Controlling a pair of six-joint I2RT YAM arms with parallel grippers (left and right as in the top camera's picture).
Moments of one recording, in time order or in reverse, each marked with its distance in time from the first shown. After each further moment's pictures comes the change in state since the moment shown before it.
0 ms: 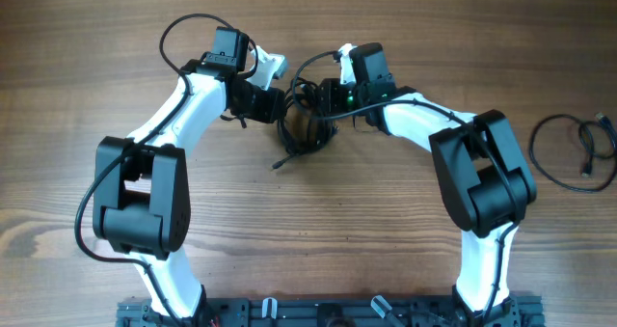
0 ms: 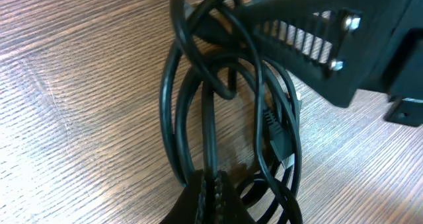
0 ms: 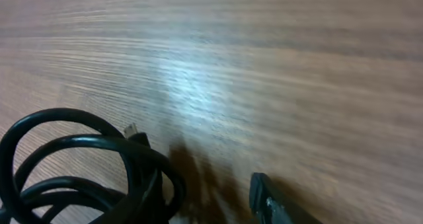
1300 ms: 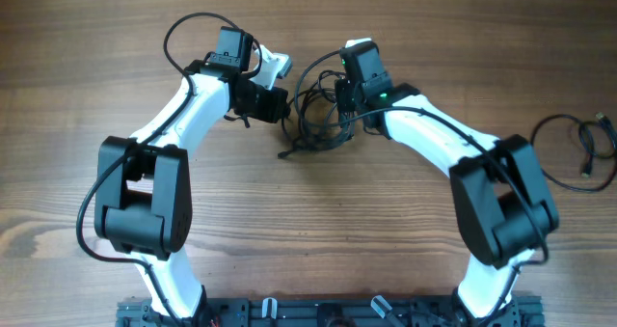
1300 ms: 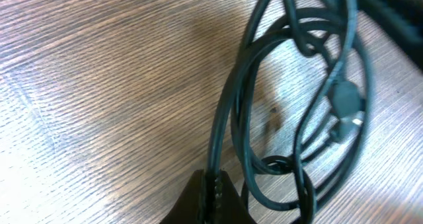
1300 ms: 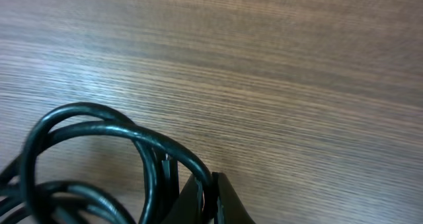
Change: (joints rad) left arm -0.012 0.001 0.000 0.019 -0.002 0.000; right arm 0.050 -0.188 0.000 -0.275 0.472 -0.091
